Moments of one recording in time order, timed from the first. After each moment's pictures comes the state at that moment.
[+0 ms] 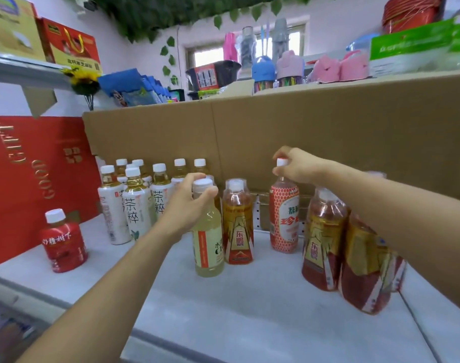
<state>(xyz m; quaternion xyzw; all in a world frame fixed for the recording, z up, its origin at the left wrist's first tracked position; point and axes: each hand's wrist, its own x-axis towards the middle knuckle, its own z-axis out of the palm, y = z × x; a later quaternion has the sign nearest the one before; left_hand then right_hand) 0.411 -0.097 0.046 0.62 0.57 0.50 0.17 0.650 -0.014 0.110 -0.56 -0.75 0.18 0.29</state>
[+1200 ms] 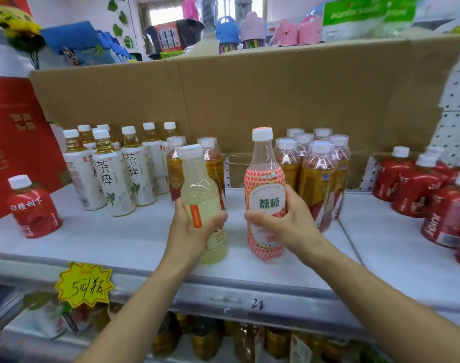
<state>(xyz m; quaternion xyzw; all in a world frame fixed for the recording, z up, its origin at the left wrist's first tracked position) 0.457 -0.189 -0.057 0.59 0.48 0.57 0.31 0.654 -0.202 -0.032 -0.47 -0.62 0.36 0.52</state>
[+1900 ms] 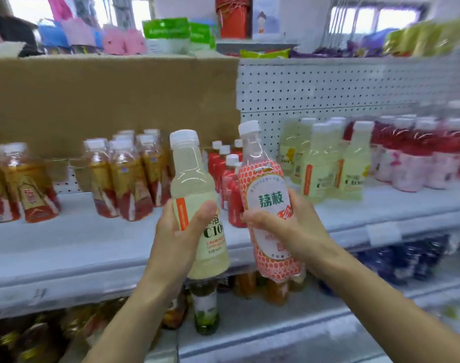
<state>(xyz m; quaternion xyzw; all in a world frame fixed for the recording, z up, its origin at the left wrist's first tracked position) 0.766 -0.349 -0.041 0.61 0.33 0.55 0.47 0.949 -0.409 -0.024 -0.56 -0.54 0.28 0.57</state>
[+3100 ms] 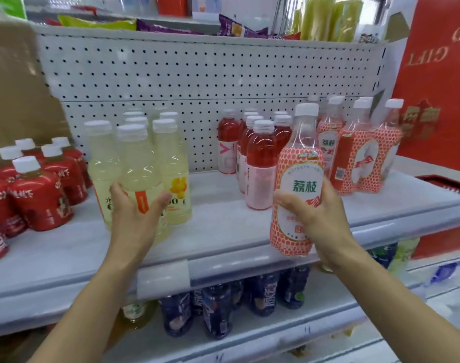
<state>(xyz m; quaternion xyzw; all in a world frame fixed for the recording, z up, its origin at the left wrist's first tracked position) 1.167 -0.318 -0.071 0.63 0.45 0.57 0.29 1.414 -0.462 -0.044 -0.58 -0.44 0.20 0.66</state>
